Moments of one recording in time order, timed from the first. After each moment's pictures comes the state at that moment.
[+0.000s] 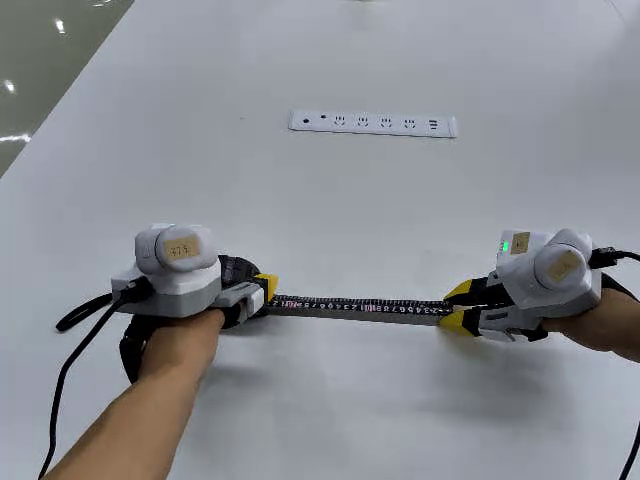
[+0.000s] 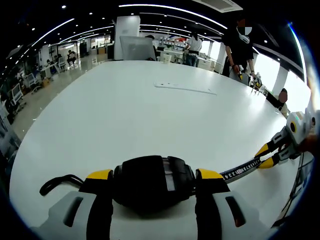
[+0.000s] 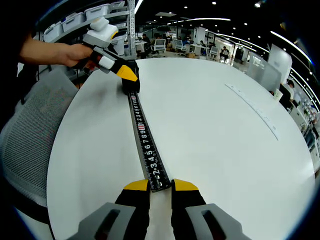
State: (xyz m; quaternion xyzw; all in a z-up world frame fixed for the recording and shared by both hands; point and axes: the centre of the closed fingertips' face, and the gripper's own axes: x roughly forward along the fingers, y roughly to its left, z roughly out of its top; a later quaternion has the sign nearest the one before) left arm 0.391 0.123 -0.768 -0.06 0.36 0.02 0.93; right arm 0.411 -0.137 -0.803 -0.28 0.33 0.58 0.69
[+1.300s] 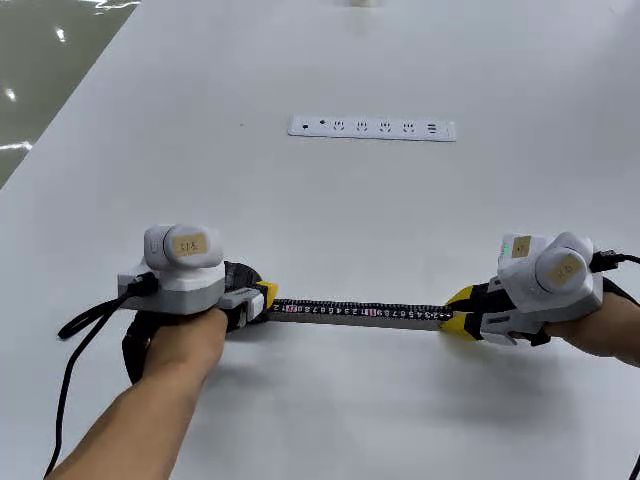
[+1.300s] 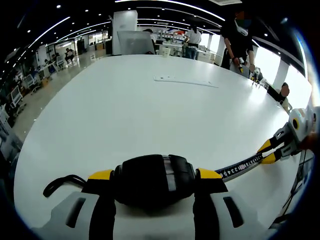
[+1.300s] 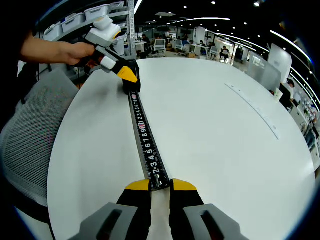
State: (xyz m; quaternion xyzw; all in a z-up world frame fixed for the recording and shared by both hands) left arm 0.387 0.124 -0.770 -0.04 0.39 0.02 0.92; right arm 0.406 -0.136 -0.803 -0.28 0.32 0.59 0.69
